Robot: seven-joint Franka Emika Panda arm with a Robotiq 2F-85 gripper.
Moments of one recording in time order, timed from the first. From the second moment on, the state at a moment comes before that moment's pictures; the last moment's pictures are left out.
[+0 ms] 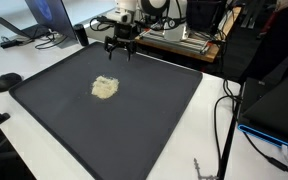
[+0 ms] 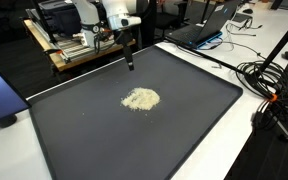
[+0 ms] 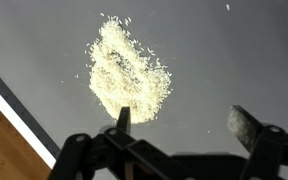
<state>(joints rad) 0.03 0.17 0.01 -2.63 0.77 3.25 -1.78</state>
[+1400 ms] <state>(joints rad) 0.31 0.22 -0.06 -2.71 0.74 3.53 -2.01</state>
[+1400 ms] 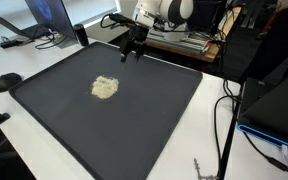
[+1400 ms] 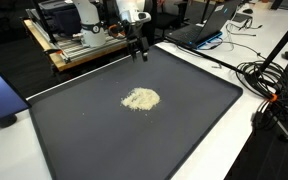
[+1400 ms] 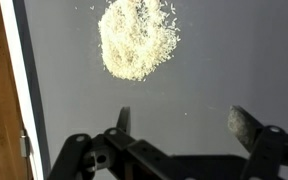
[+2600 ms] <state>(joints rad) 0.67 0.37 -0.22 -2.43 1.69 3.52 -2.60</state>
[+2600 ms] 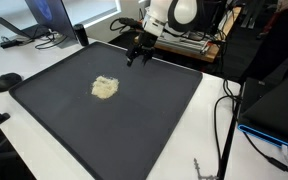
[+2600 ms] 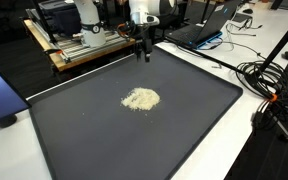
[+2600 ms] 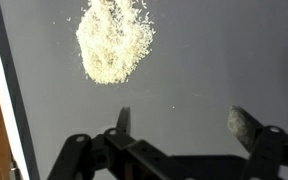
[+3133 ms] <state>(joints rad) 0.44 0.36 -0.04 -2.35 1.89 3.53 -2.71</state>
